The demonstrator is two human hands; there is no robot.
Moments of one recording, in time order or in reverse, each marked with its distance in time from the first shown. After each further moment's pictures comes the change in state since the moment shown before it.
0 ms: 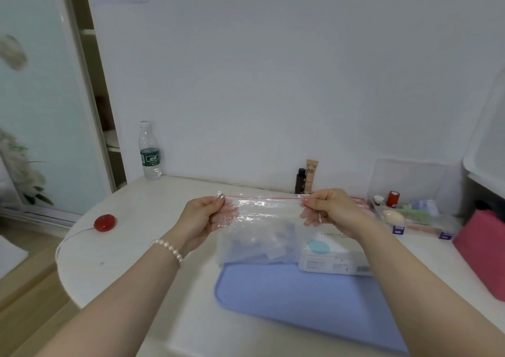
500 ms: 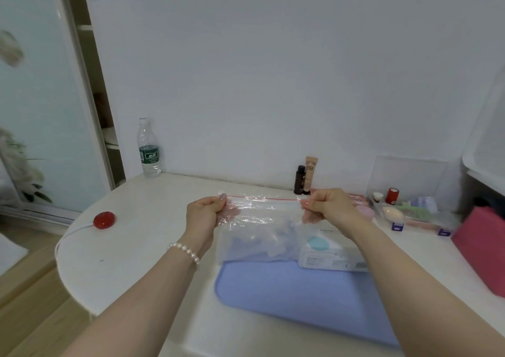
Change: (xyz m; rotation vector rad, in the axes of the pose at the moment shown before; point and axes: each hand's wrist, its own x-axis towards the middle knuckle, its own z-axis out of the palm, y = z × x) left_hand 0.005 -0.019 0.013 -0.059 0.237 0.116; right_hand 0.003 0.011 0.004 -0.149 0.101 -0.057
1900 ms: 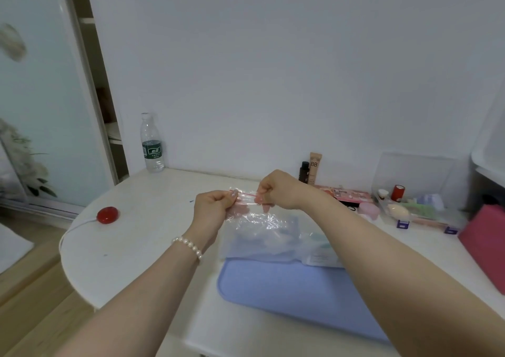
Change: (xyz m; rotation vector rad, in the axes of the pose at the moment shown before) left_hand -0.015 0.011 0.011 0.160 -0.063 0.081; right_hand 0.033 -0.055 0.070 -0.605 -0.377 -0.144
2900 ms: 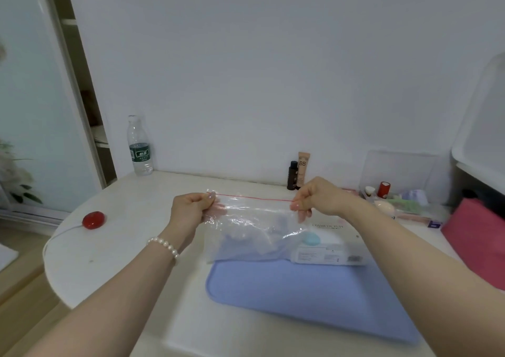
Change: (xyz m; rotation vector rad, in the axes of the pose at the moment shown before) left_hand 0.013 -0.003 -0.017 0.062 0.039 -0.053; right_hand -0.054 0.066 -0.036 0.199 0.060 0.103
